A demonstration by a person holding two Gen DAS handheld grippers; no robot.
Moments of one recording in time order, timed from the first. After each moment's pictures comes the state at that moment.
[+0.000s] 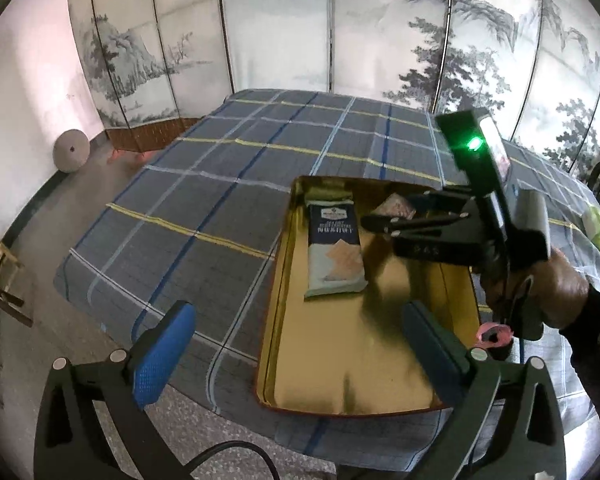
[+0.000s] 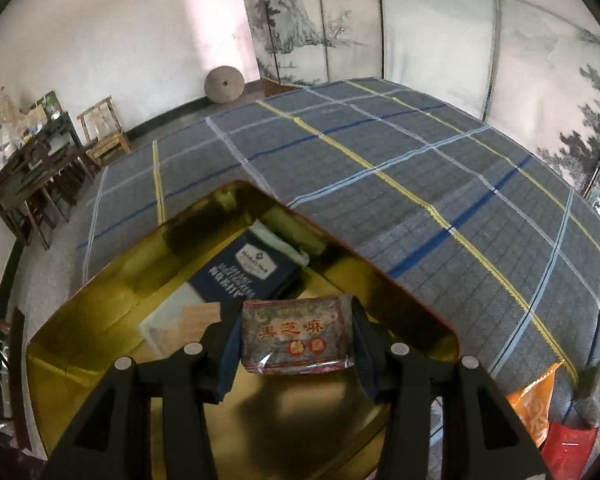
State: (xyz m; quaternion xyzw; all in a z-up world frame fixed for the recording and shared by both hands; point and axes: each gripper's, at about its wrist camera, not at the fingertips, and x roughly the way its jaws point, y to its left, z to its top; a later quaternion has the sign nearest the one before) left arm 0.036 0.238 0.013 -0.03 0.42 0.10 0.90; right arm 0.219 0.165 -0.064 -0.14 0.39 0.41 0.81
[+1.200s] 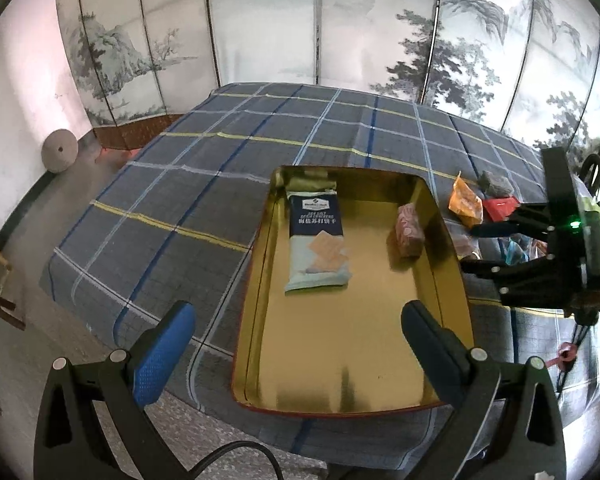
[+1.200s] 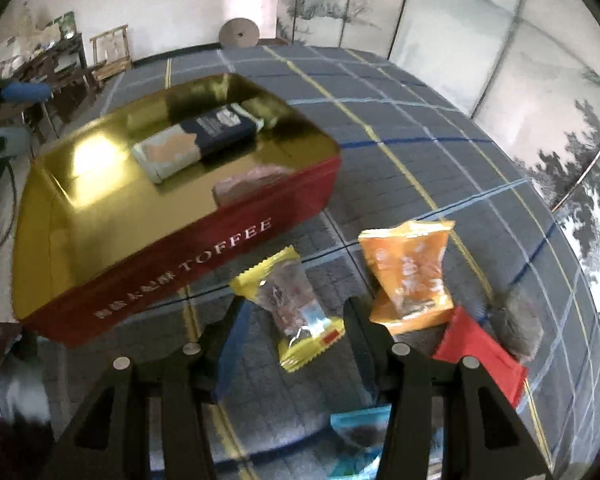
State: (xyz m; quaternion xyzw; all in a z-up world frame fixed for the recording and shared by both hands) left arm 0.037 0.227 0.007 -0.03 0.42 0.08 0.90; right arm 0.180 0.054 -0.074 -0.29 0.39 0.40 0.78
